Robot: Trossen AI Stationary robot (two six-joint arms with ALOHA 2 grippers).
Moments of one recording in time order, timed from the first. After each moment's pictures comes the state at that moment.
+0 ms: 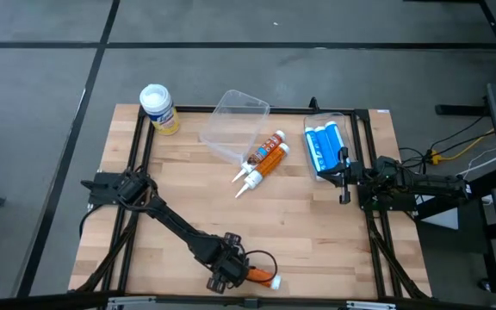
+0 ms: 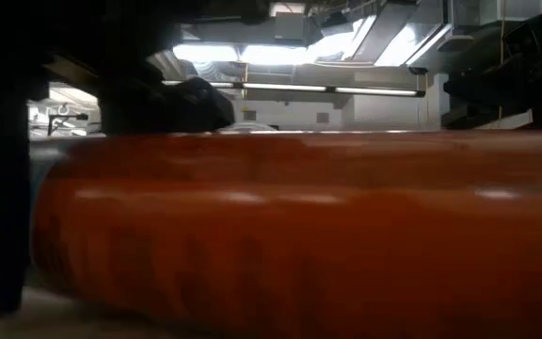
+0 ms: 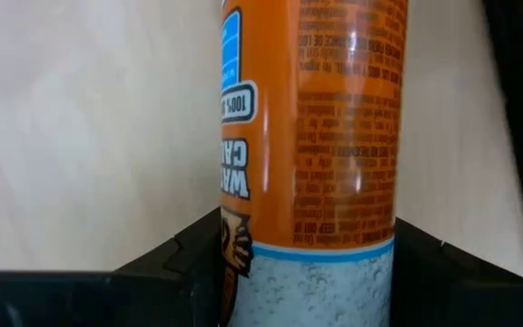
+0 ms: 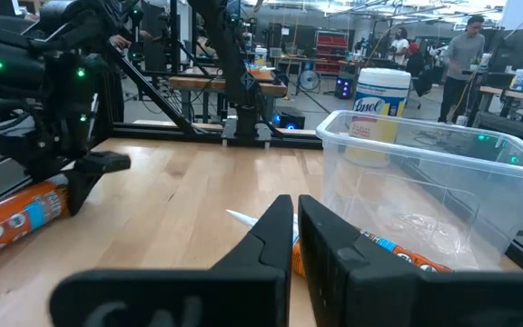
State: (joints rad) left arm -0.59 2.15 1.56 -0.69 -0.05 -0.32; right arm -0.07 0.01 0.01 0.02 -0.03 -0.09
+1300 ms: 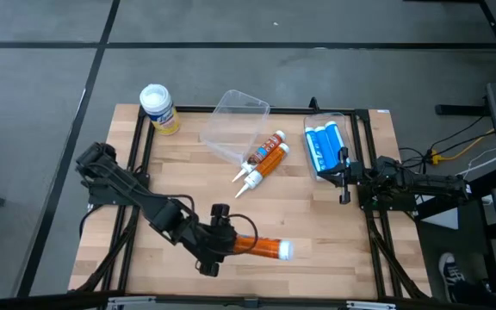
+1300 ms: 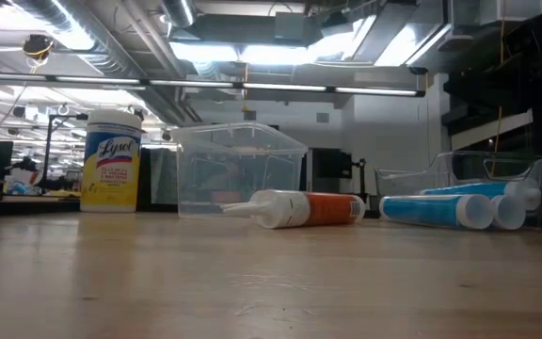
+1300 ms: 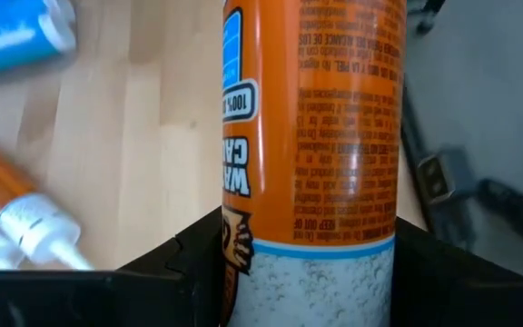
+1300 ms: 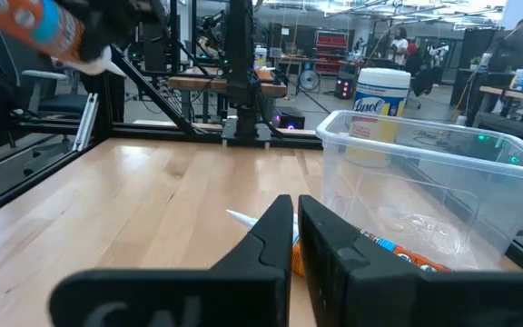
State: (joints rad) left arm -0.59 1.68 1.56 -0.76 -0.35 -0.36; right arm -0.07 0.01 0.01 0.02 -0.03 -0.09
